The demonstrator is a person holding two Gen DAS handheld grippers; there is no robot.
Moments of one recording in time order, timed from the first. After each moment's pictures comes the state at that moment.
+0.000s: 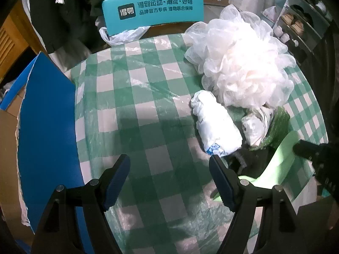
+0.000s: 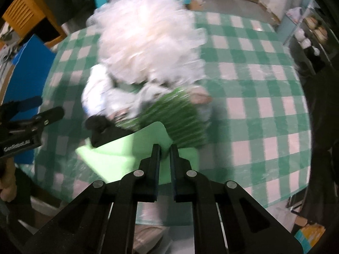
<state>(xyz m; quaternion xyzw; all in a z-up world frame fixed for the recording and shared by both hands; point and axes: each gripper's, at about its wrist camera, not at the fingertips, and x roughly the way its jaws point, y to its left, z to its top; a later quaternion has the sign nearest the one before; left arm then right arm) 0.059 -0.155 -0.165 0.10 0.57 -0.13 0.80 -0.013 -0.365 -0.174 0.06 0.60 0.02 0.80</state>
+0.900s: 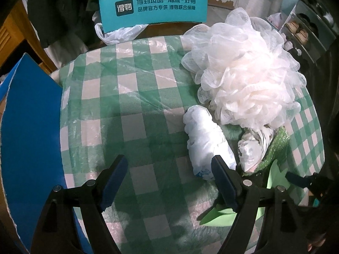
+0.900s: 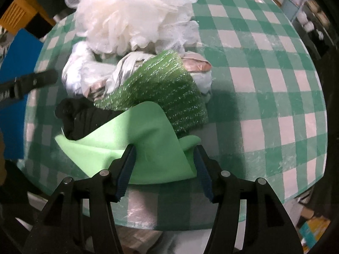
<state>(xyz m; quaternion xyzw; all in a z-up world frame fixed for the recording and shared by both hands) 0.085 -0.170 -0.180 0.06 0.59 -0.13 0.80 -0.022 -0.355 -0.219 0.07 0.64 0.03 0.77</state>
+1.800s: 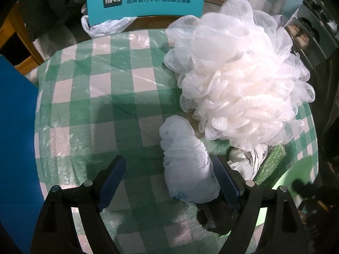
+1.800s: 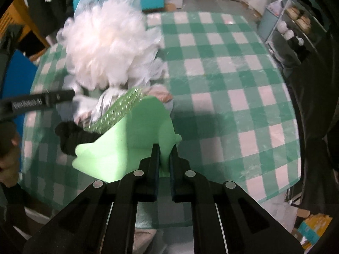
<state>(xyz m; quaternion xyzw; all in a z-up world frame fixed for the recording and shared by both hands) 0.106 -0.201 -0.206 0.04 0.61 -0.14 0.78 -0.019 -0.389 -0.176 0.07 0.58 -0.02 0.81</state>
